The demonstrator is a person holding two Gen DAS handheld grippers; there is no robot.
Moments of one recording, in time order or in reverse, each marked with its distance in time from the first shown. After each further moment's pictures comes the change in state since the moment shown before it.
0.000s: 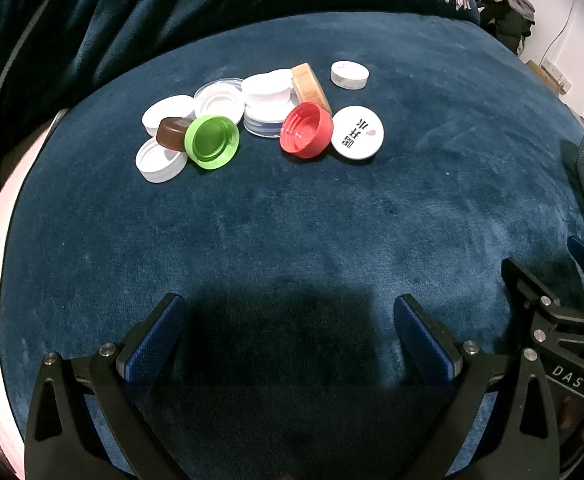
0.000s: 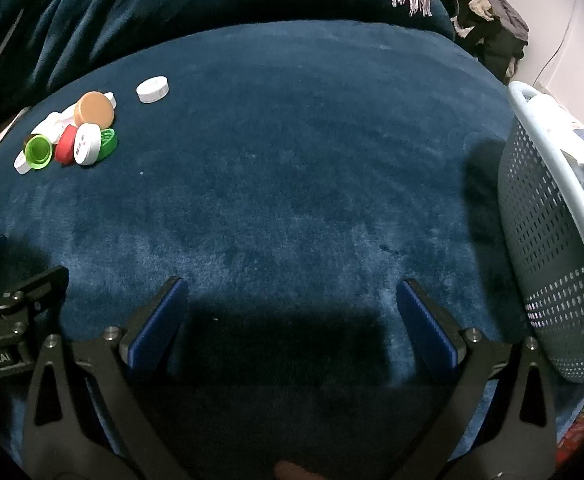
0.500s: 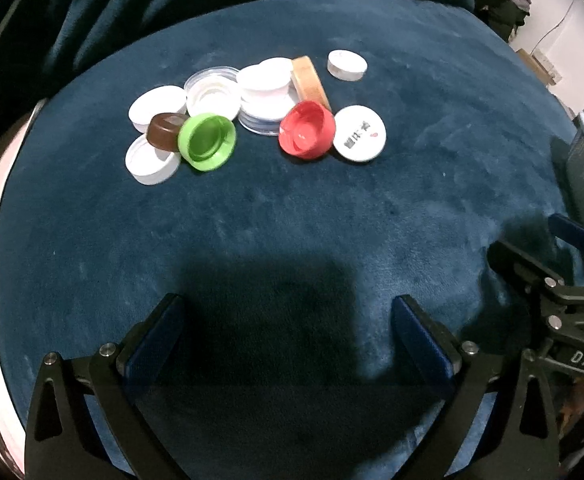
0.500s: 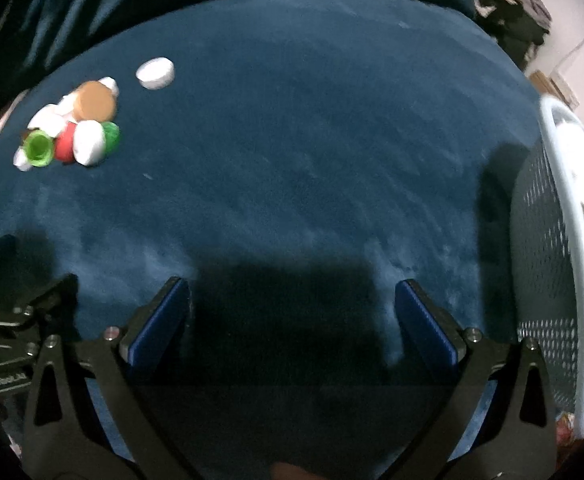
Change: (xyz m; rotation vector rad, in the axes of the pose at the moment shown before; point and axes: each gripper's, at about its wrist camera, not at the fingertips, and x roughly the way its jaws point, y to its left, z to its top) left arm 0.000 0.014 0.014 0.001 0.105 -0.080; right arm -0.001 -0.009 0.040 -0.041 0.124 0.087
